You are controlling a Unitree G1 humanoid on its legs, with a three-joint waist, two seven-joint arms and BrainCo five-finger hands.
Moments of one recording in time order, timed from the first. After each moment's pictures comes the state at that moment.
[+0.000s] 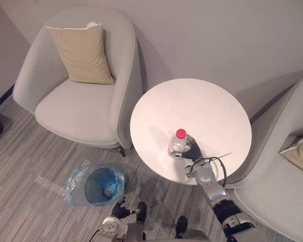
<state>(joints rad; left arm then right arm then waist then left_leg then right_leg) 0.01 0.09 -0.16 1.02 0.08 -0.15 0.09 -0.33 -0.13 0.22 0.63 -0.14 -0.18 -0.22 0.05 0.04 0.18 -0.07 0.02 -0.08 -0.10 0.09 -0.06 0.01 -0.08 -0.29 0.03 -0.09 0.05</state>
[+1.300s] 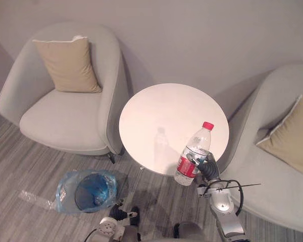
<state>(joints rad) -0.03 0.12 -0.17 1.06 0.11 -0.12 0.06 0.10 -0.09 0.08 0.09 -0.20 -0.18 -0.17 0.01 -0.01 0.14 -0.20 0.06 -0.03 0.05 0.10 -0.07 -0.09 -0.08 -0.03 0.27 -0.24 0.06</state>
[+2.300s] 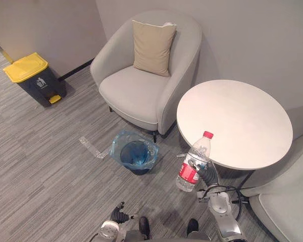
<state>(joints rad) 0.04 0.11 -0.17 1.02 0.10 -0.12 0.08 0.11 -0.08 0.05 0.29 -0.19 -0.15 -0.19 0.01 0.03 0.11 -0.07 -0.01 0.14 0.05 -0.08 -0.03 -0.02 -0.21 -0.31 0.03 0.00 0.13</state>
